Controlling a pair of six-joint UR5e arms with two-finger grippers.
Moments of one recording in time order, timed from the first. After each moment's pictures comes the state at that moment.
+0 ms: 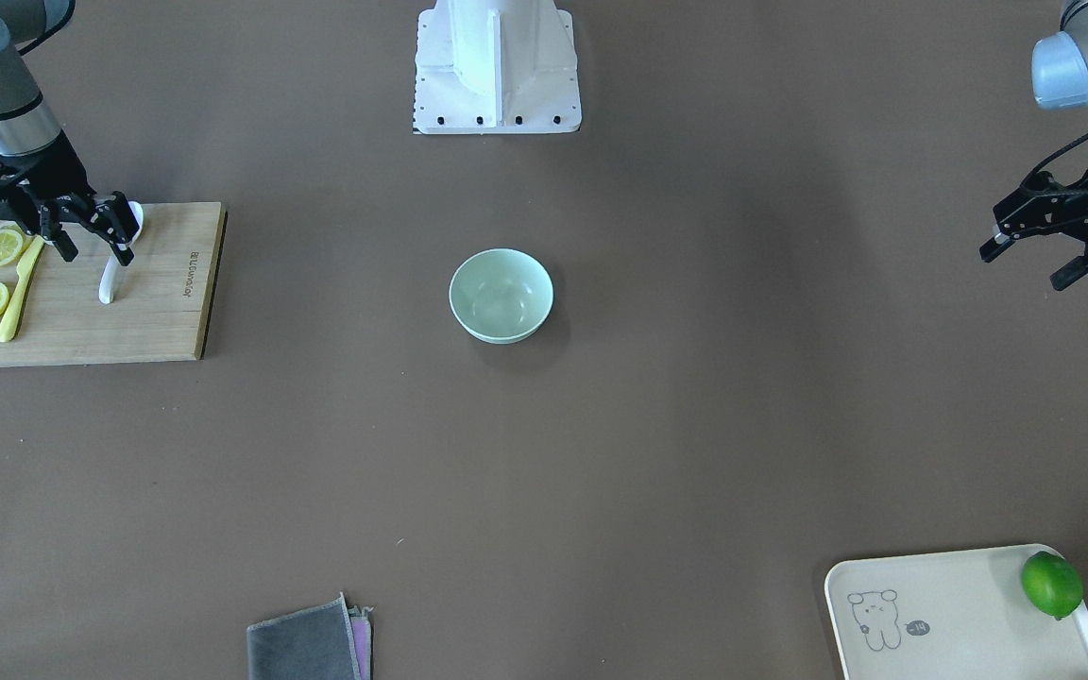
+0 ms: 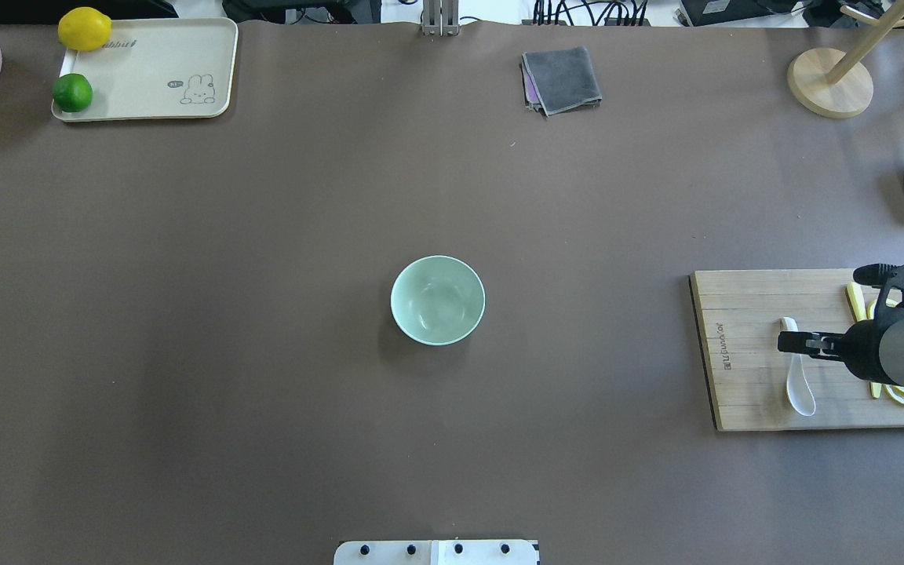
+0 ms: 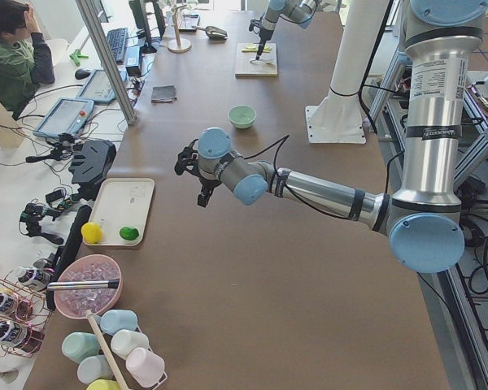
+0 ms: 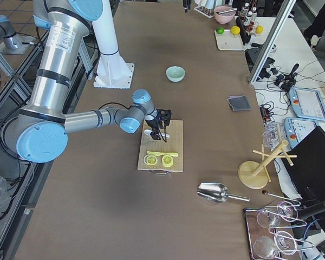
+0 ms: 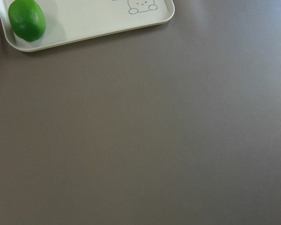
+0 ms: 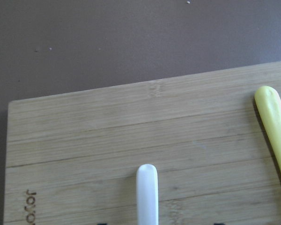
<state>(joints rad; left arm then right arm) -1.26 -1.57 -1.80 -2.06 -2.42 -0.44 0.58 -1.90 1.94 -0.82 1.68 1.30</state>
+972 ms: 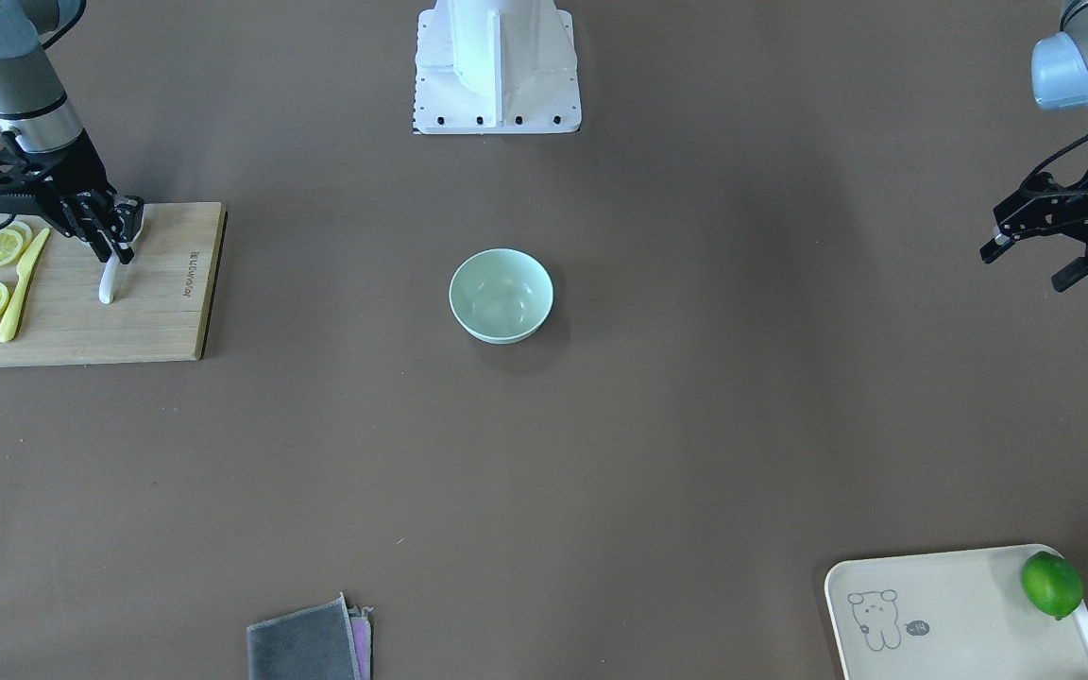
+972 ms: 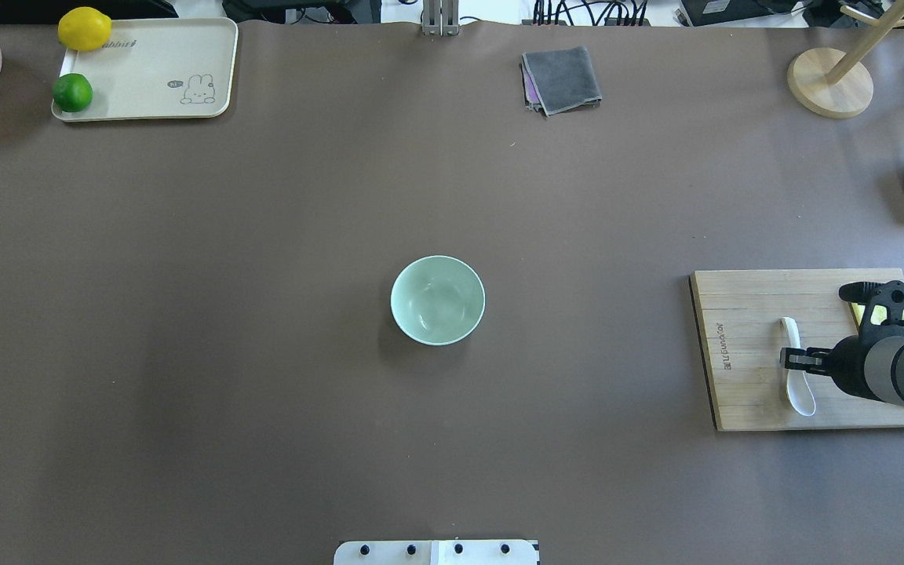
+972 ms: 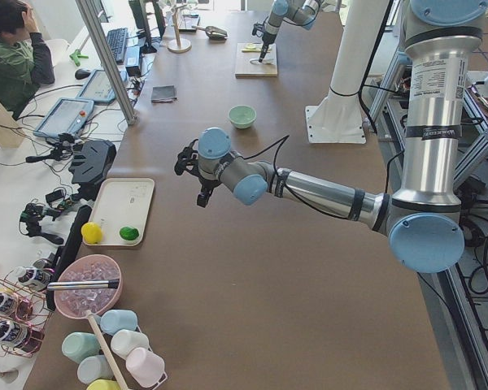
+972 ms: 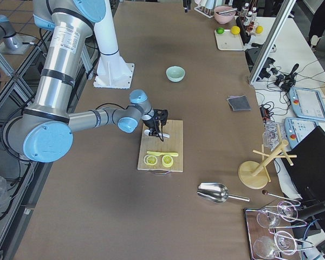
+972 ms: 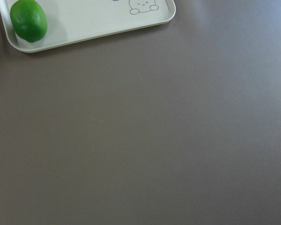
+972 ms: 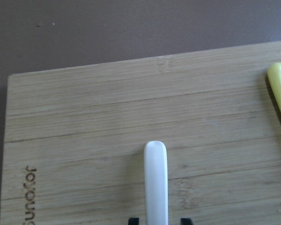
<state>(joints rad) -1.25 -1.57 -1.80 -2.06 -2.42 -0.44 0.52 -1.90 1.94 -0.82 1.63 1.32</state>
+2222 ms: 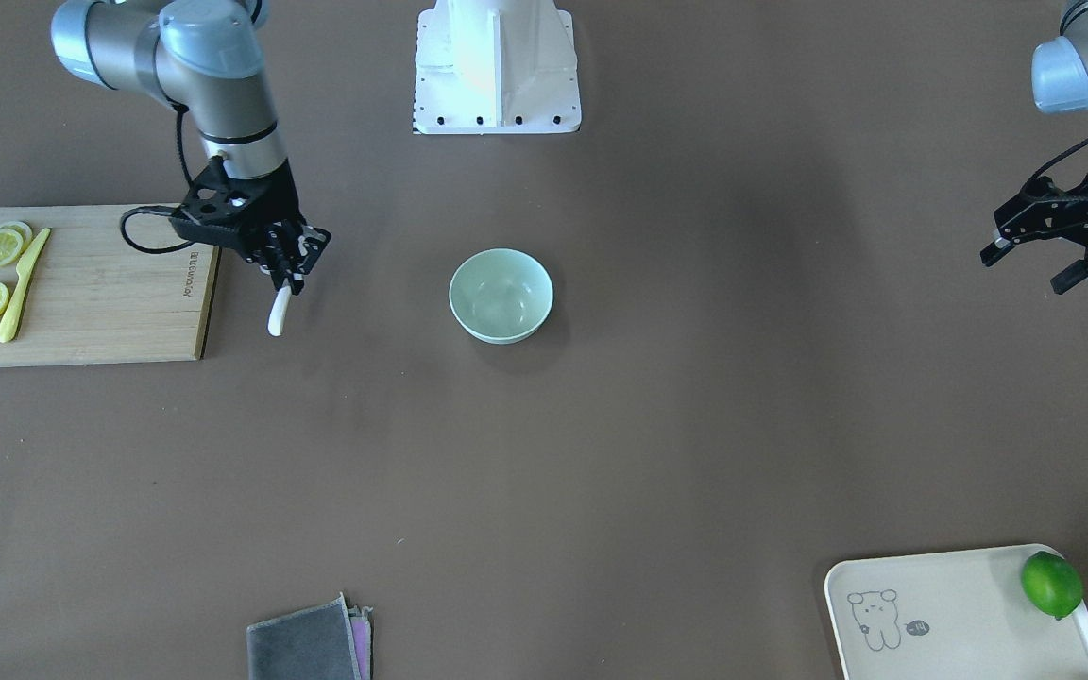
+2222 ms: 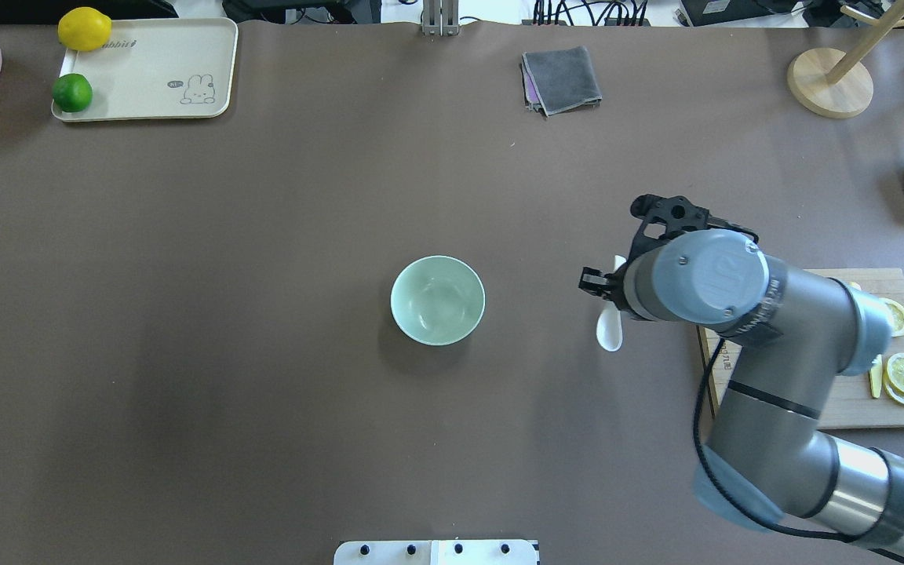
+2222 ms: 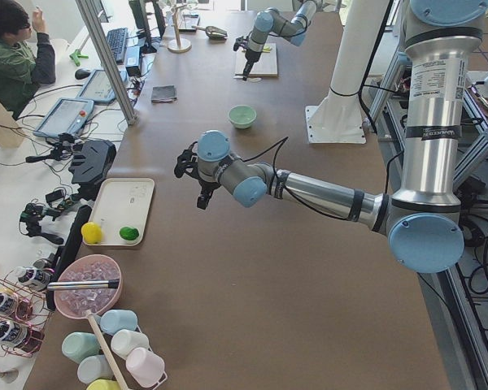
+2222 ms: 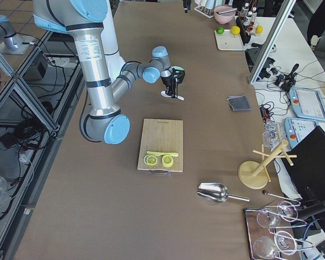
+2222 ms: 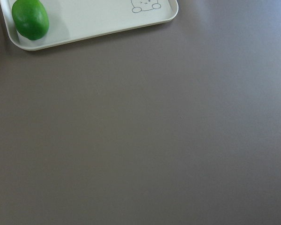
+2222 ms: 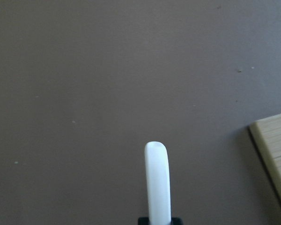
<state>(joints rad) -1.25 -1.57 -1.78 -2.07 -2.42 -0.44 0.50 -1.18 1.93 -1.55 1.62 1.53</state>
